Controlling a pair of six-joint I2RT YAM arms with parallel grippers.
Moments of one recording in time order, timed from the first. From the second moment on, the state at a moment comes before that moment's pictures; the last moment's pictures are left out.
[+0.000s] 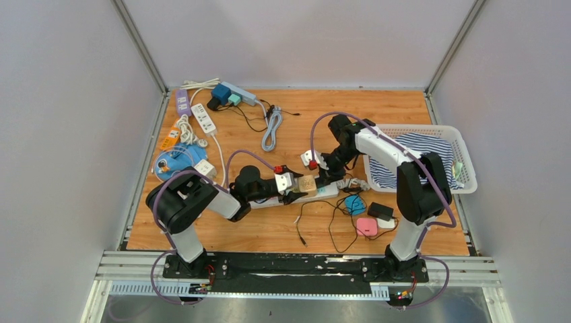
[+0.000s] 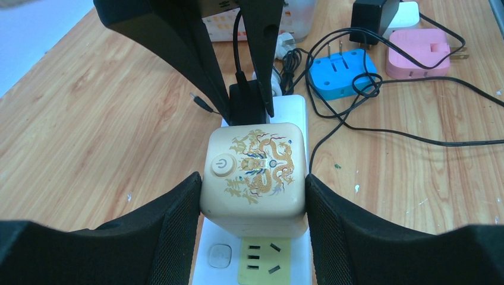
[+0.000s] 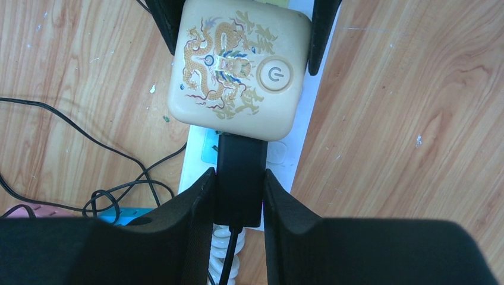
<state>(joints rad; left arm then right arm) -0.72 1.73 0.43 1.20 0.57 0.29 0.45 1.77 1.33 -1.05 -0.65 -1.49</state>
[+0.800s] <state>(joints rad) -0.72 1.71 0.45 1.13 0.55 0.30 0.43 1.75 1.28 -0.95 -0.70 -1.38</state>
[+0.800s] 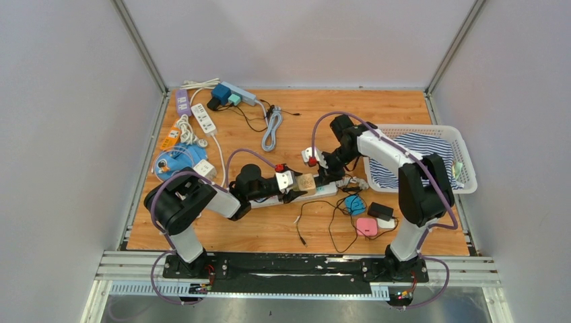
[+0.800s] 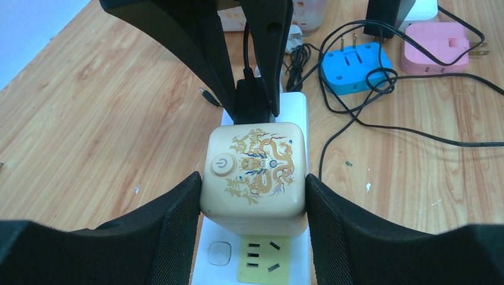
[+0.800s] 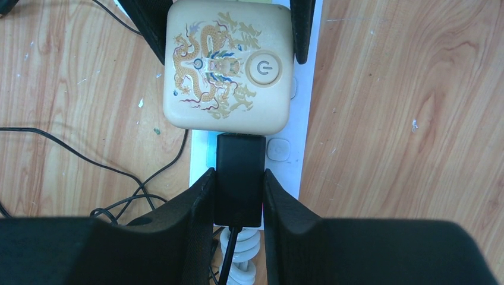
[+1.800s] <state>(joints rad) -0.70 1.72 0.48 1.11 0.53 0.28 0.43 1.67 1.17 -0.77 -0.64 -1.28</state>
